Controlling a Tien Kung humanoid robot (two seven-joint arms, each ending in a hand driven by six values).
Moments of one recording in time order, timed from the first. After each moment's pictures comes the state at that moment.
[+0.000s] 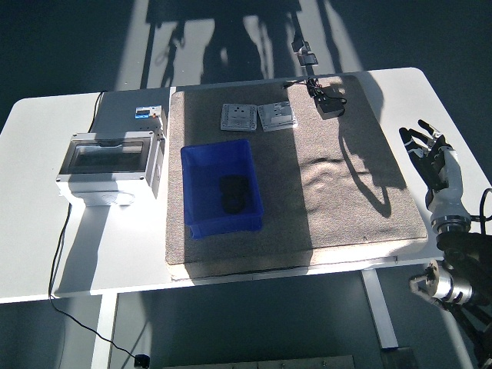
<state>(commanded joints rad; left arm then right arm) -0.01 0.05 -1.34 -0.18 1.38 0.11 0.09 0.16 -0.25 1.09 1.34 -0.84 -0.57 0.34</state>
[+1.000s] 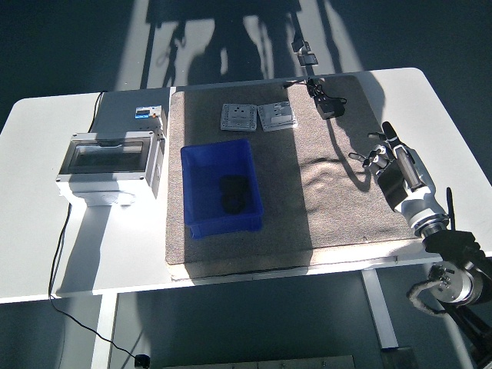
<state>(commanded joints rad) -0.02 0.04 -1.32 -0.18 1.37 0.11 0.10 0.15 -0.27 1.02 1.43 -0.48 -0.14 0.35</state>
